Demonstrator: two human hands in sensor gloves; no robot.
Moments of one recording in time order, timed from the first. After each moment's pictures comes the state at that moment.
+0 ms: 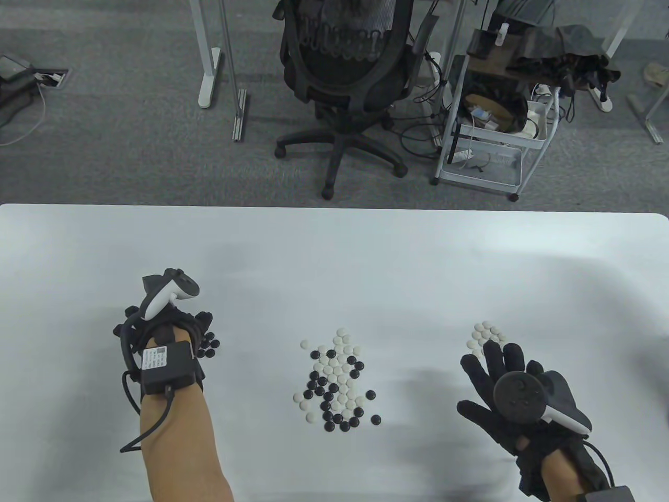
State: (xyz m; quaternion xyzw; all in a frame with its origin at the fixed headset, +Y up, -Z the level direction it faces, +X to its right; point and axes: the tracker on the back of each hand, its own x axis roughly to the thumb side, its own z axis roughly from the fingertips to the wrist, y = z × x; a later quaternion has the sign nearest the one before) left_hand -0.311 -0.744 -0.391 -0.39 0.24 0.15 0.88; right_hand 0.270 -0.710 -0.250 0.19 0.18 0.96 0.13
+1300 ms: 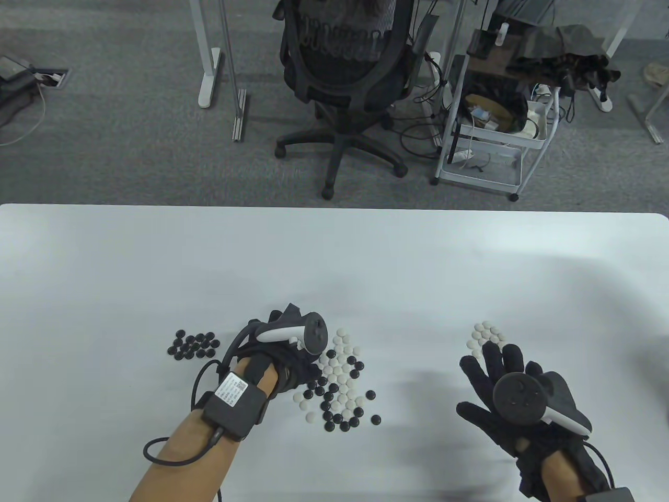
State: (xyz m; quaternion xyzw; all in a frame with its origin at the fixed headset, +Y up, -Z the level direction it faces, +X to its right) left_hand -0.112 -0.753 -0.349 -0.42 -0.18 -0.04 0.89; right_hand 0.269 -0.710 -0.249 0.19 0.18 0.96 0.13
